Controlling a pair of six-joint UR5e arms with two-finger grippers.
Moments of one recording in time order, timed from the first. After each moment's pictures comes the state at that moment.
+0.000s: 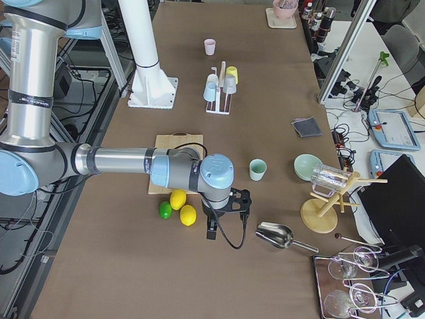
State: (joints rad) left arm -1.63 -1.45 -1.74 -1.55 -2.42 0.11; right arm 1.63 -1.75 1.79 -1.68 2.30 -0.04
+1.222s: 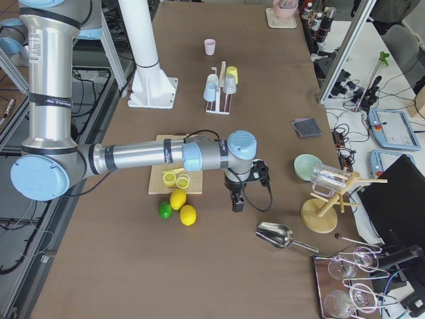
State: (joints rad) left arm -1.48 -1.55 -1.80 -1.55 -2.35 0.10; right arm 1.42 -1.63 1.78 -1.60 2.30 -0.06
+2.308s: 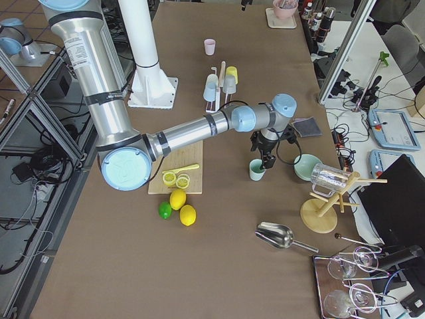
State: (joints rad) left arm -1.25 -1.88 -1.83 -1.10 -2.25 0.23; right arm 1.21 -1.24 1.61 -1.77 2.32 -0.03
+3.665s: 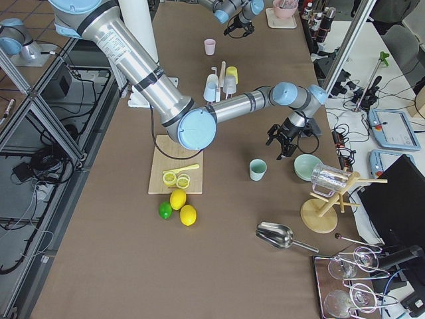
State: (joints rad) left arm -0.82 -2.12 -1.67 -0.63 -2.07 0.23; right arm 1.09 -0.76 1.06 -2.08 2.13 -0.22
